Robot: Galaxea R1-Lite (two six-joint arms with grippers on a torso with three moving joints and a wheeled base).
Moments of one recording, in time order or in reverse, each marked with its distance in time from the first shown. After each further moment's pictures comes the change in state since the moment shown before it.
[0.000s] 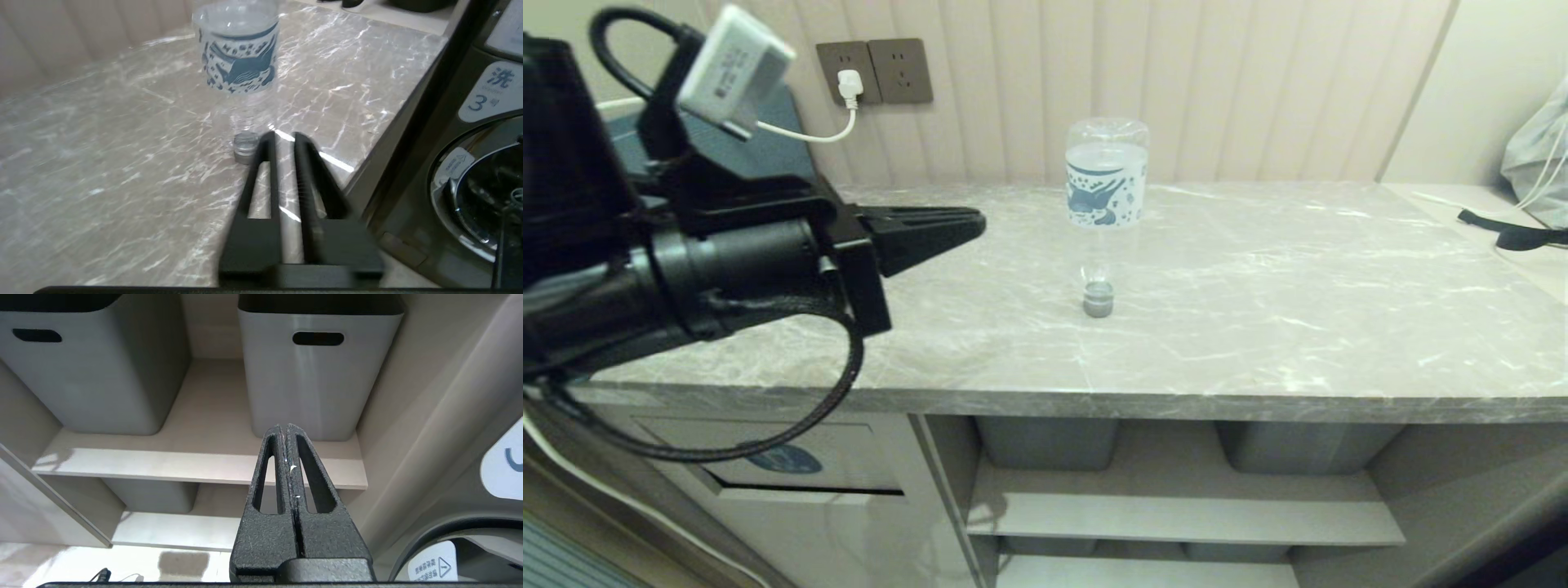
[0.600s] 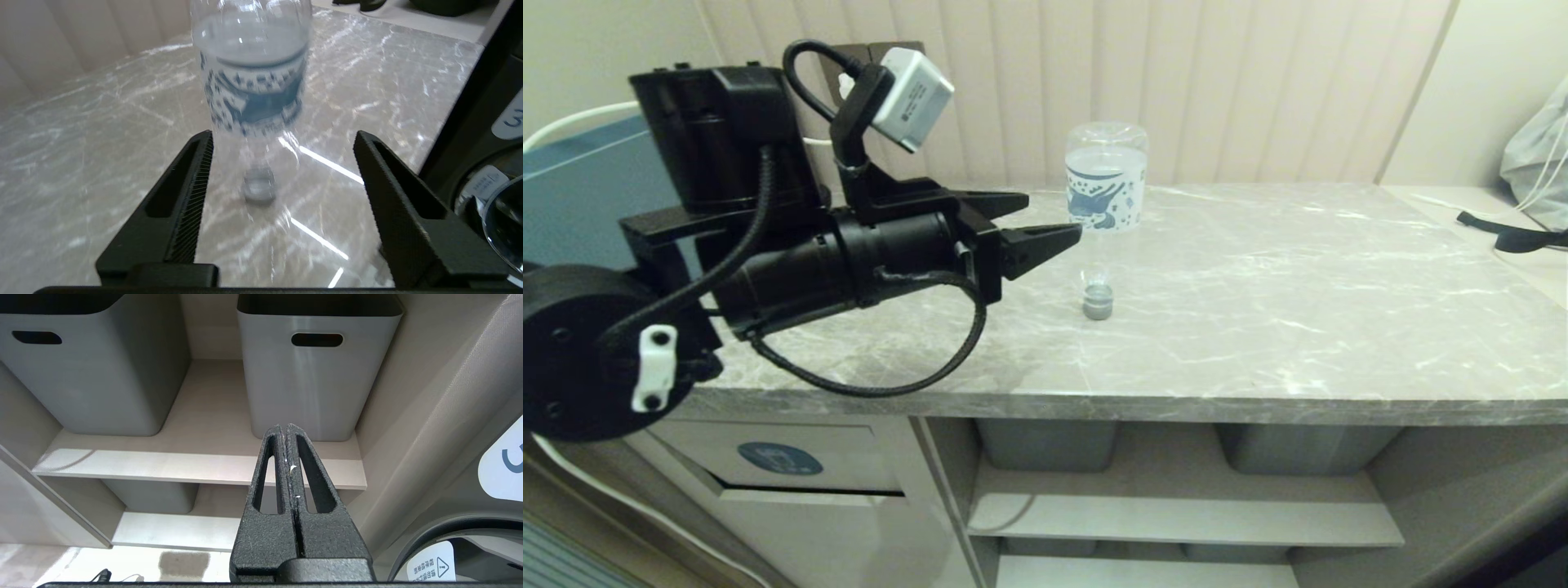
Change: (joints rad) left arm -0.064 0.224 -0.160 -0.073 0.069 0.004; right arm 0.000 0.000 0.000 0.001 -0.001 0.001
